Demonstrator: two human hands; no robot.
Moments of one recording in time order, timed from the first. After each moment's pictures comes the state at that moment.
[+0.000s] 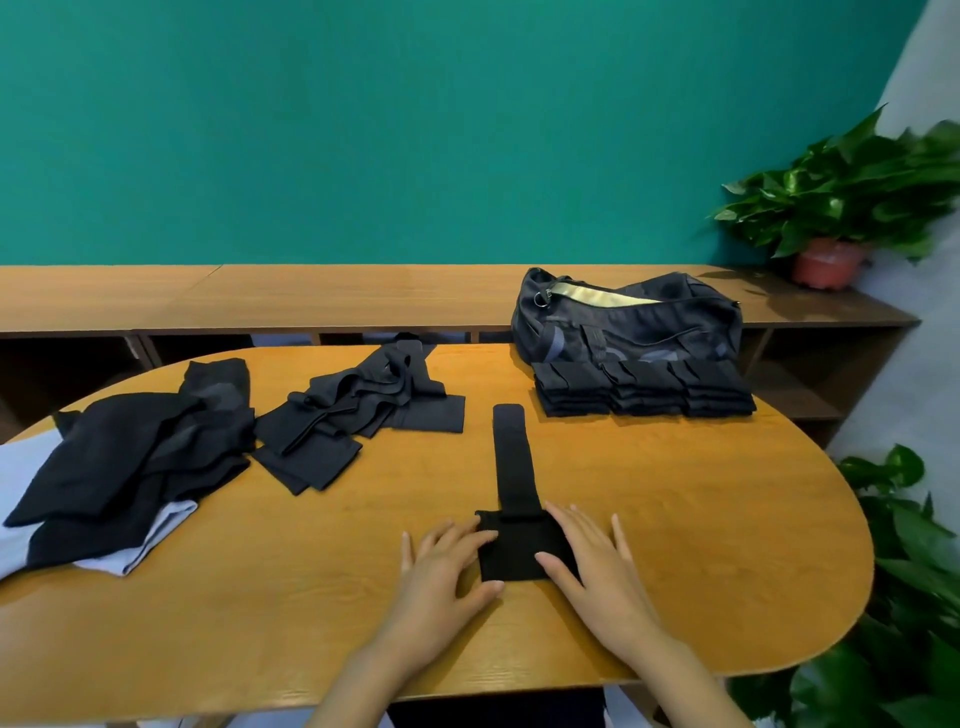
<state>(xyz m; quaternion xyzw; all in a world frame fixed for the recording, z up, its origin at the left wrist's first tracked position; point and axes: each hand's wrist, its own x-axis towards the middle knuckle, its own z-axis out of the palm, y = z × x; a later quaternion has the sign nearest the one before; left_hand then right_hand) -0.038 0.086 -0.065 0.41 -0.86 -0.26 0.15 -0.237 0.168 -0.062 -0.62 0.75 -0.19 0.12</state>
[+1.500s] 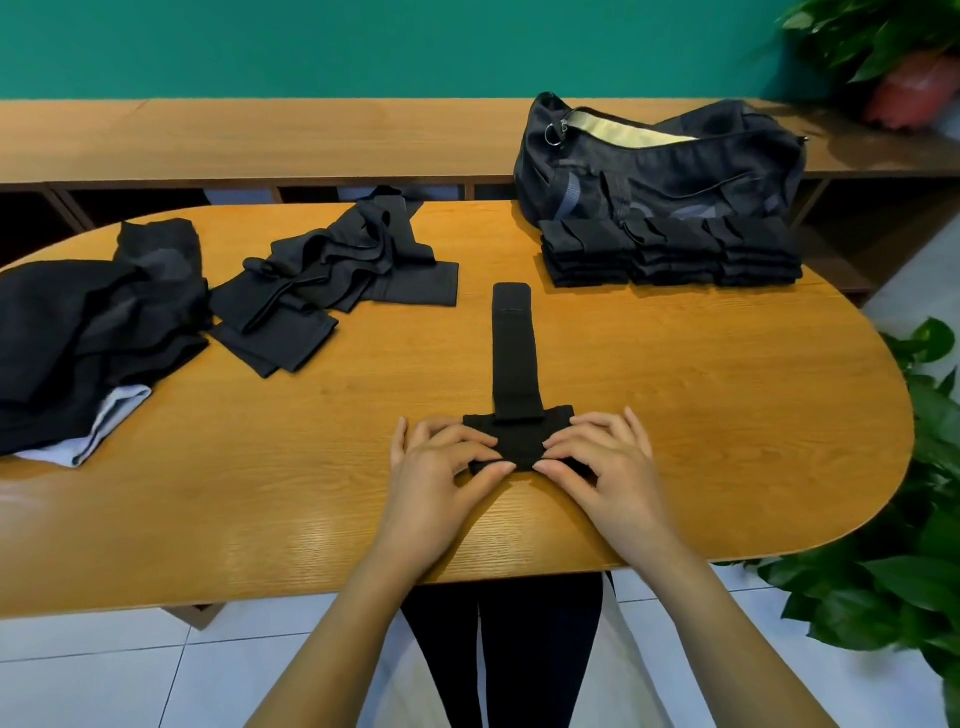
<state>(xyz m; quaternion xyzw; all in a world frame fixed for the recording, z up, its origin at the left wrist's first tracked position) -0.044 0.093 -0.081 0.40 -0.83 -0.26 0.29 -0.235 0.176 -0.088 -0.63 0.70 -0.34 0.04</state>
